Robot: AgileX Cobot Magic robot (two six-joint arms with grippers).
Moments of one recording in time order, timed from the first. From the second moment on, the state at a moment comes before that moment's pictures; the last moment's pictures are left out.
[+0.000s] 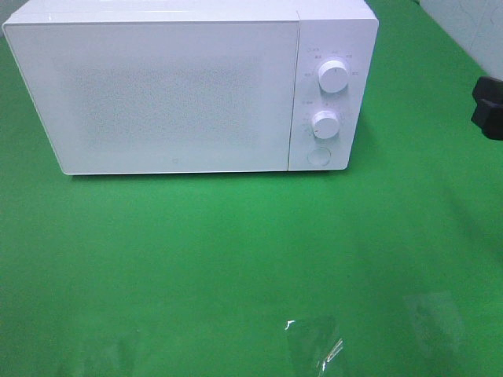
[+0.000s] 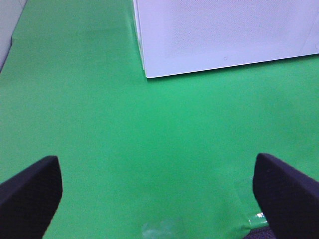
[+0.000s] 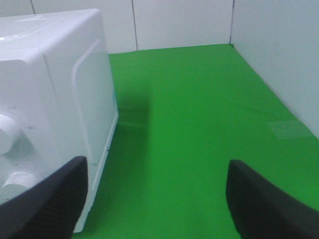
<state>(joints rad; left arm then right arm) -0.07 0.00 -0.52 -0.08 1.07 0.12 0.10 1.21 -0.29 0.14 -0.76 -0.02</state>
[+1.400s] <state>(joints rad) -0.07 0.00 -0.52 -0.08 1.07 0.12 0.85 1.74 -0.50 0.95 -1.21 -0.45</state>
